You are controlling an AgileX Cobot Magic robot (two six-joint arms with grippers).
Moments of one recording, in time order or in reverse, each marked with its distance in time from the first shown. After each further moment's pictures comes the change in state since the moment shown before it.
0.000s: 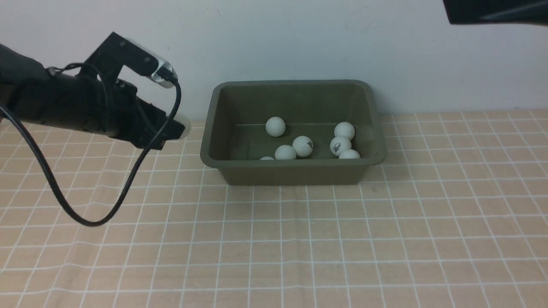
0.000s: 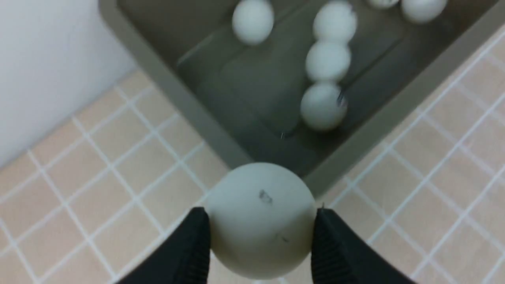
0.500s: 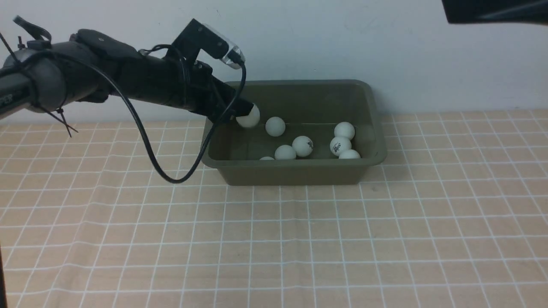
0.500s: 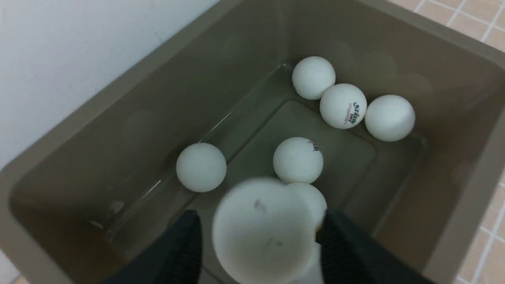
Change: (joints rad) right arm 0.000 0.000 0.000 0.011 0.000 0.000; left arm -0.127 0.355 -0.361 -0.150 0.027 0.082
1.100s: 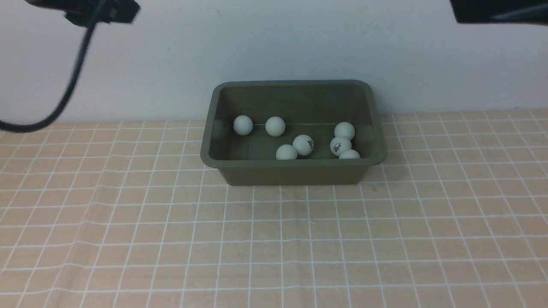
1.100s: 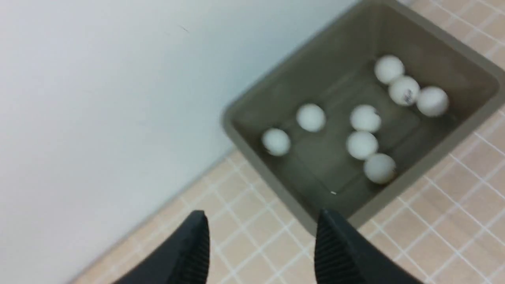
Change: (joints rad) right arm 0.000 -0.052 0.000 -0.041 -0.034 -0.065; left arm 0.062 -0.589 -0.145 0.750 0.333 -0.736
